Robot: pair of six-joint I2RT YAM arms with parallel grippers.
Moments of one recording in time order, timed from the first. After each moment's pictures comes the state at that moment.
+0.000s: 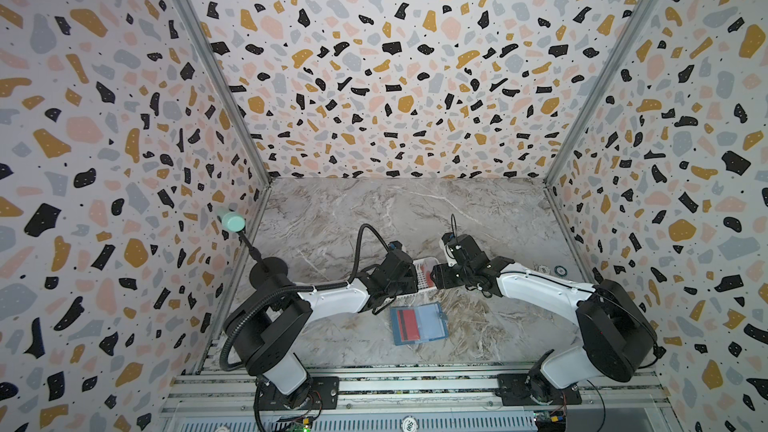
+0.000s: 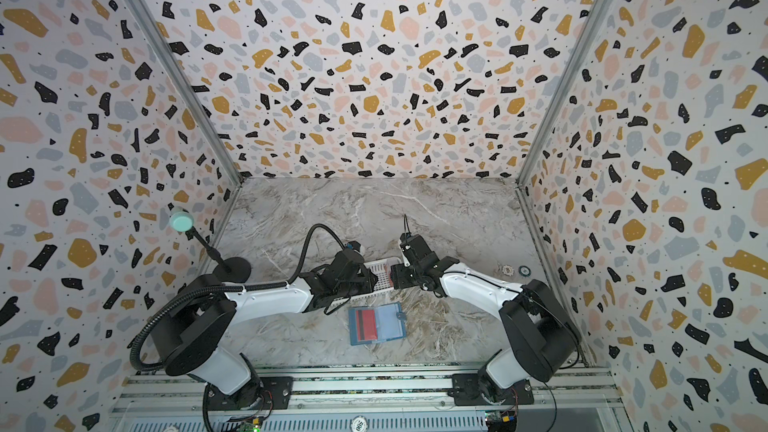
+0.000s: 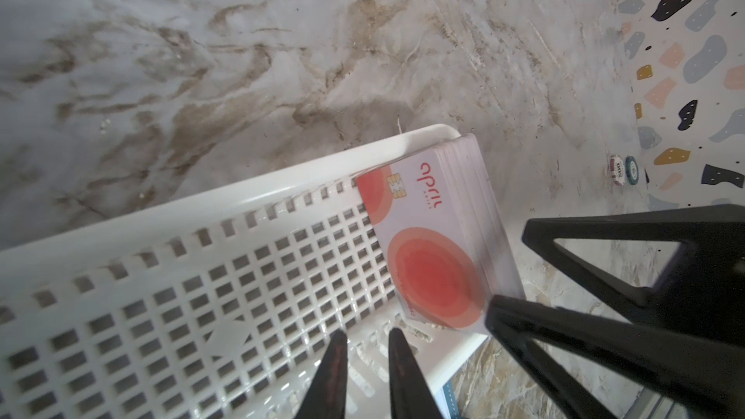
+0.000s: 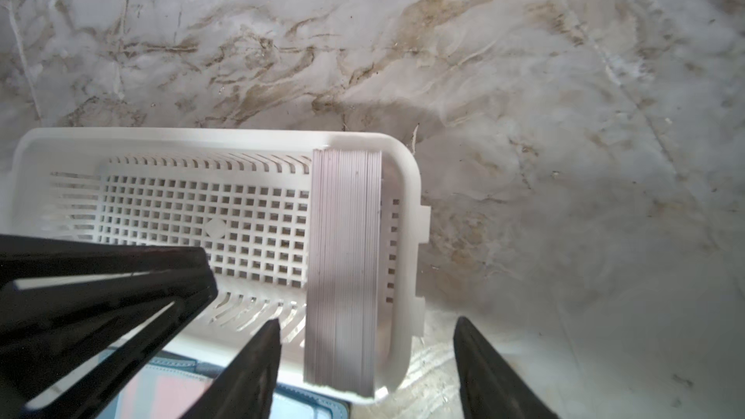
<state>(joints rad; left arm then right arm) -0.83 1.60 0.78 0.05 0.00 -0.82 0.68 1.51 0.84 -0.27 -0.07 0.39</state>
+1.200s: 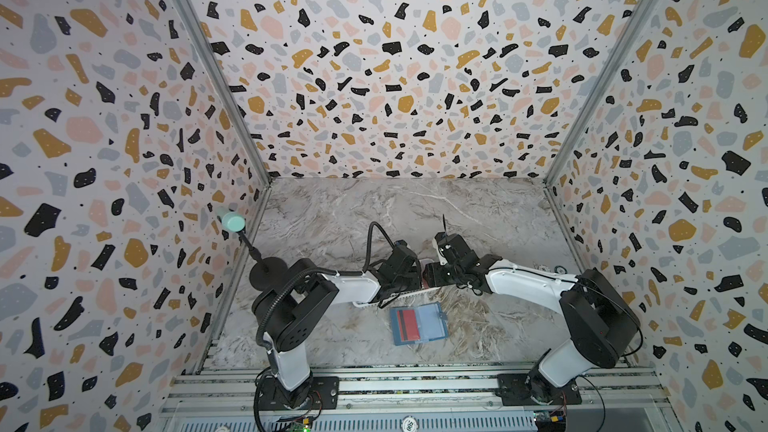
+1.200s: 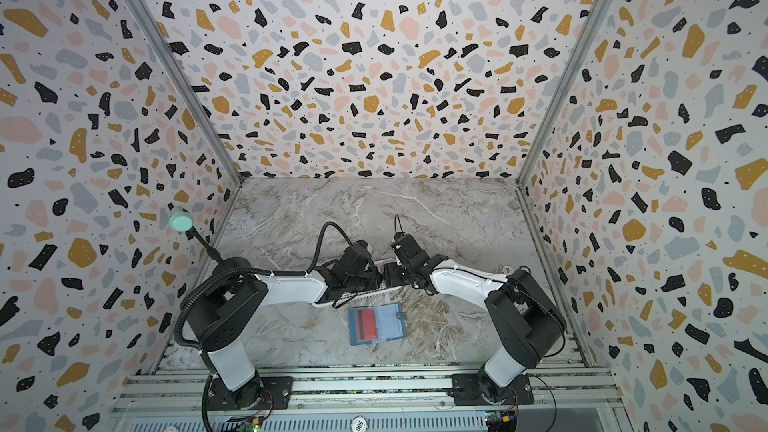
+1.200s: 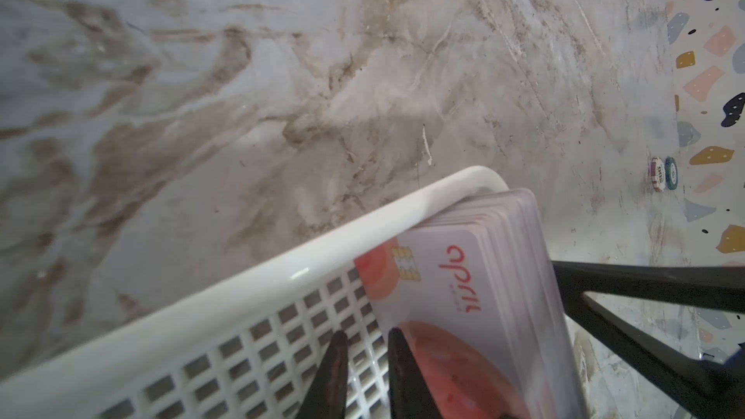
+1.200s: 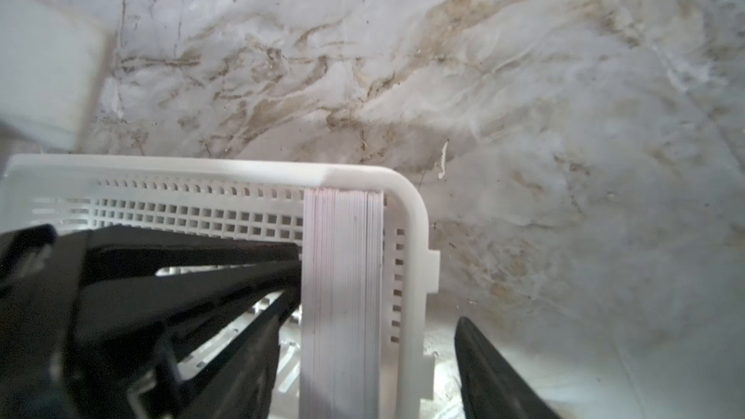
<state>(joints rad) -0.79 1.79 0.87 0.10 0.07 -0.79 0.72 1.59 0.91 -0.25 -0.03 0.45</state>
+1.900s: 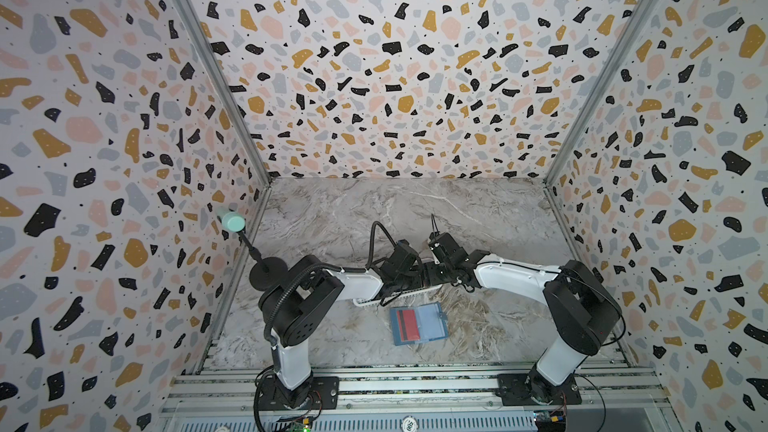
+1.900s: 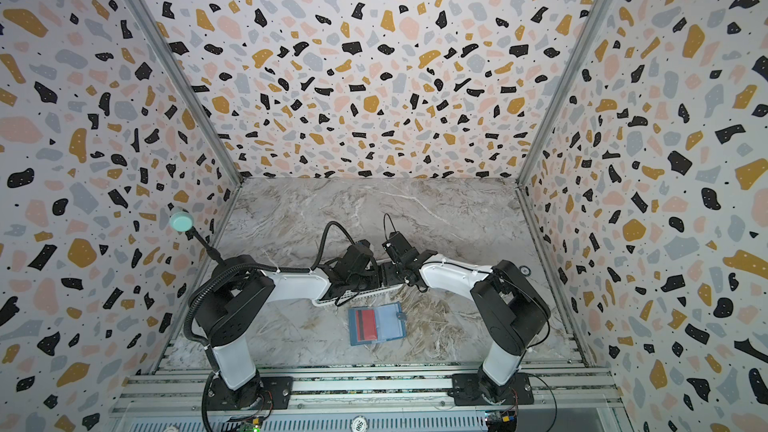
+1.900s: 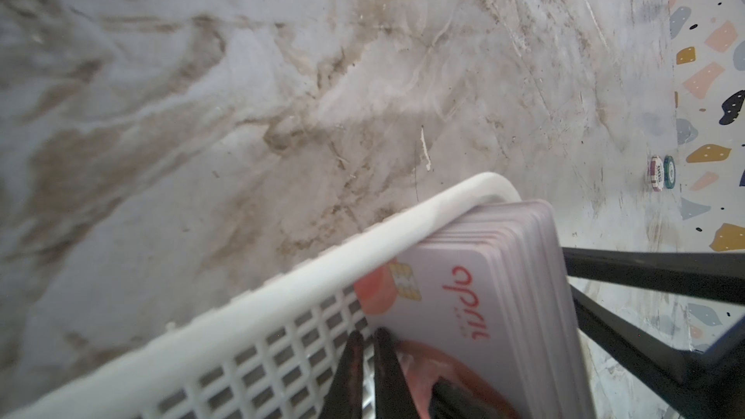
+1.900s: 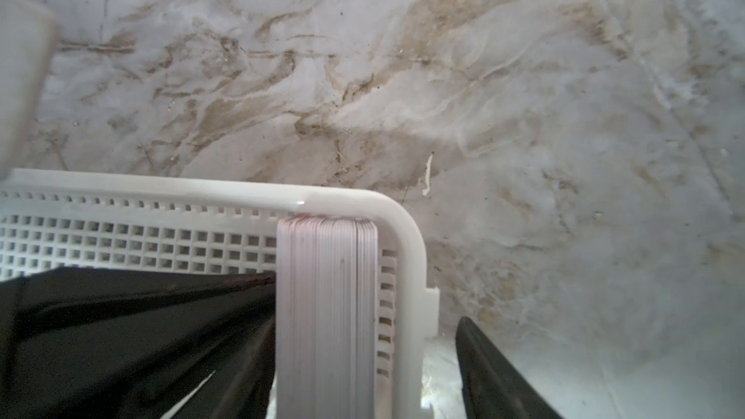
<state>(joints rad) -0.78 1.83 0.90 0.10 0.10 -0.80 0.75 1.69 0.99 -0.32 0.08 0.43</state>
